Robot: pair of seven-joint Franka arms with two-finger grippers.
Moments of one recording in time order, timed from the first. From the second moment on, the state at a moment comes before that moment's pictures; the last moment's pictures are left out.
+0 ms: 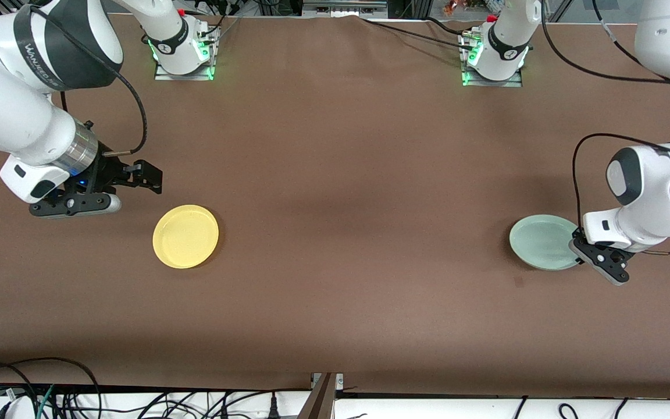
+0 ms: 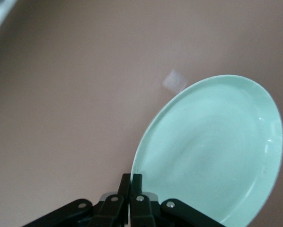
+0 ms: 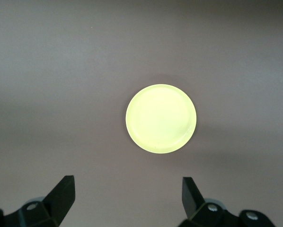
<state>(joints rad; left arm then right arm) 0.15 0.47 -0.06 -1.74 0.10 2.35 0.90 0.30 0.23 -0.10 -1.52 0.07 1.76 0.10</state>
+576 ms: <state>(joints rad) -0.19 0.46 -0.08 -1.46 0.41 1.95 0.44 0.30 0.23 -0.10 -1.52 0.06 1.76 0.10</state>
